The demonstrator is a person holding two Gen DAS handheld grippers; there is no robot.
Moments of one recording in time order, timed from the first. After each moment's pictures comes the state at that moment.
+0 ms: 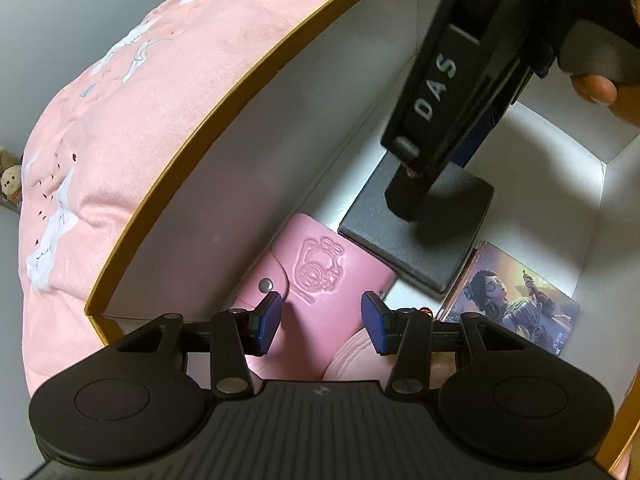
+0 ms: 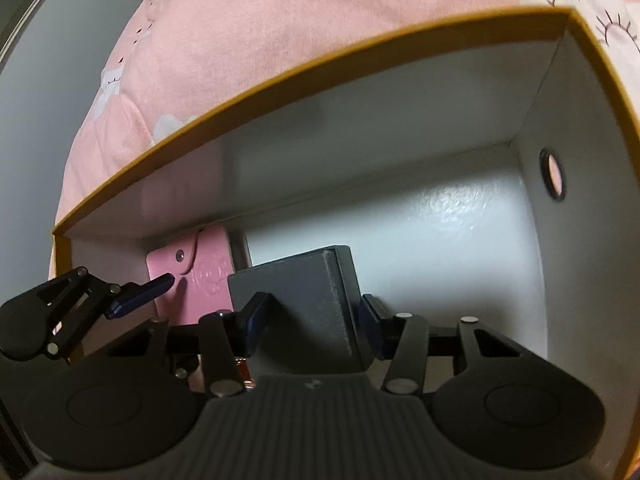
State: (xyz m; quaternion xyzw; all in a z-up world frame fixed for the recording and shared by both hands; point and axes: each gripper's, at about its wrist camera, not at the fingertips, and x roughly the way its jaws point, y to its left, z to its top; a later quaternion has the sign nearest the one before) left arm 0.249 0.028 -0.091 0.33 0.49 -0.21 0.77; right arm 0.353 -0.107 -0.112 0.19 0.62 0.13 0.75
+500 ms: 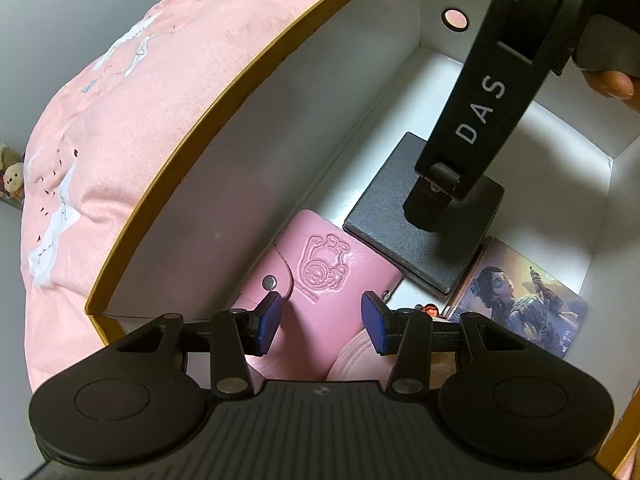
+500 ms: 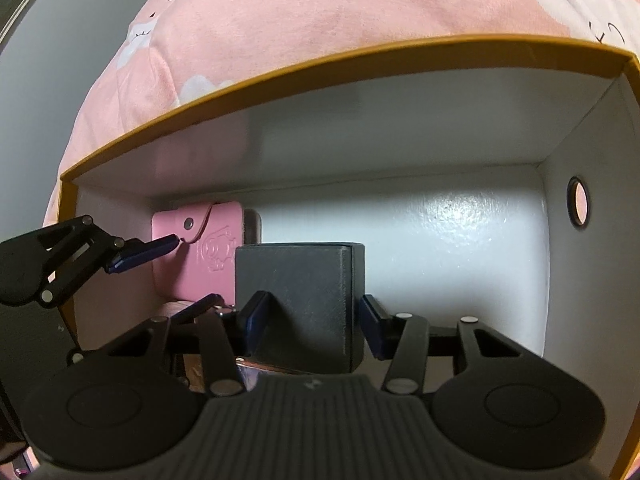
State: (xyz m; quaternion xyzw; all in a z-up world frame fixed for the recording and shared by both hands) left arm 0.252 0.025 -0.092 0.34 0.50 -0.21 0.77; right arm 0.352 -0.098 -0.106 0.12 0.63 0.18 0.75
